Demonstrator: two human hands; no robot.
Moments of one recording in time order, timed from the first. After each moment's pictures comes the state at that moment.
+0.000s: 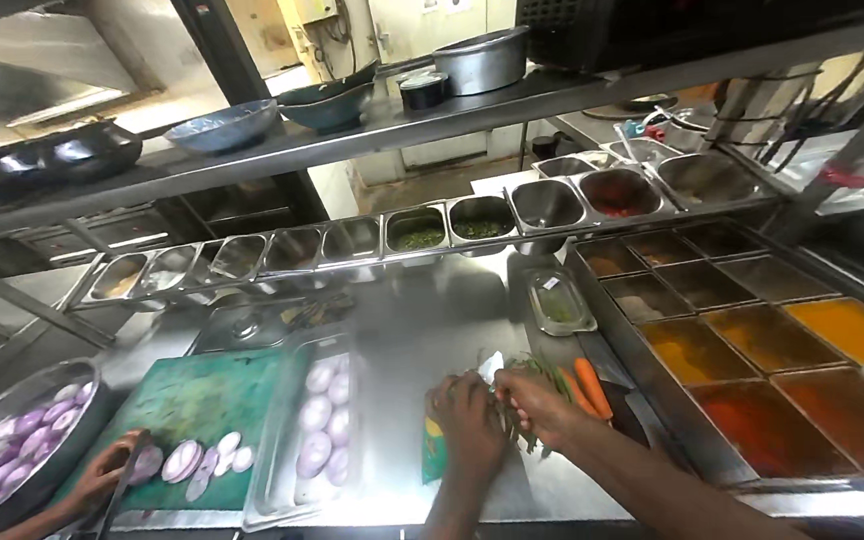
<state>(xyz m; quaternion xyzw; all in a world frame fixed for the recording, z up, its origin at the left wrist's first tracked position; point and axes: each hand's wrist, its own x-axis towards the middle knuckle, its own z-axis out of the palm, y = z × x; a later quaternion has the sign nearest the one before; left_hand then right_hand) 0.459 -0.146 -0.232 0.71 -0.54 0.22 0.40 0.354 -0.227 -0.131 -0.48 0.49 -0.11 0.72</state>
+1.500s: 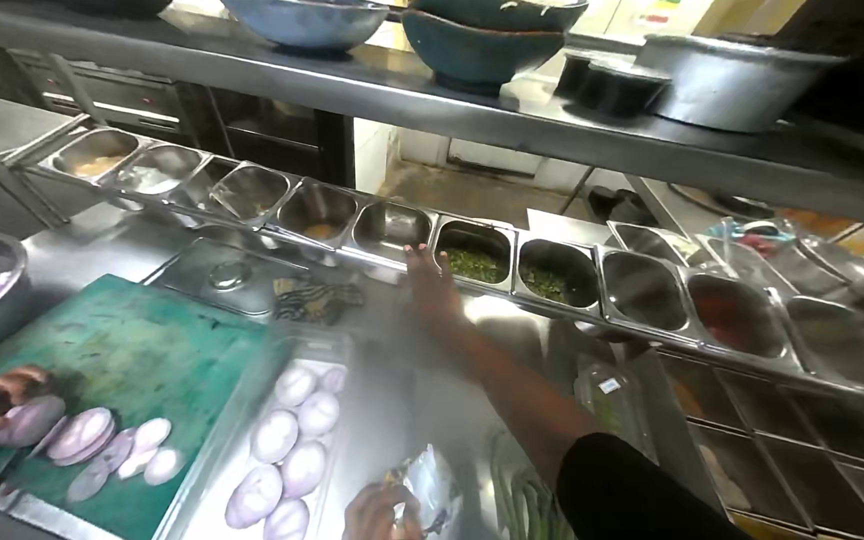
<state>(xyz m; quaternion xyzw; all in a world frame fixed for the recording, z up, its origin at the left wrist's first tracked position) 0.520 -0.077 -0.214 0.64 -0.35 -0.06 0.68 0.681 -0.407 -0.184 -0.94 0.17 -0.20 -0.21</state>
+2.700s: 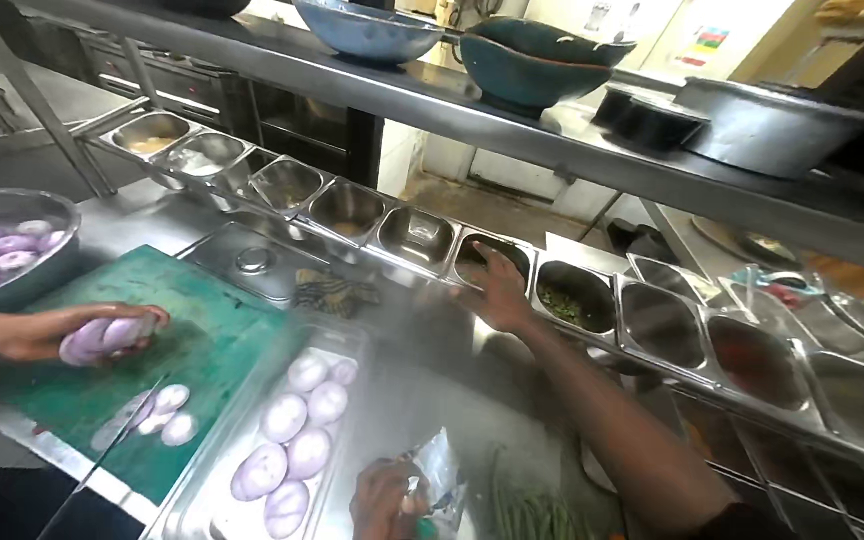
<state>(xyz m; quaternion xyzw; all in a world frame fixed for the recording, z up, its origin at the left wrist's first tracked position) 0.526 -0.094 -0.221 0.65 -0.36 -0.07 0.67 0.603 -0.438 -0.084 -0.97 0.18 -0.13 0.11</state>
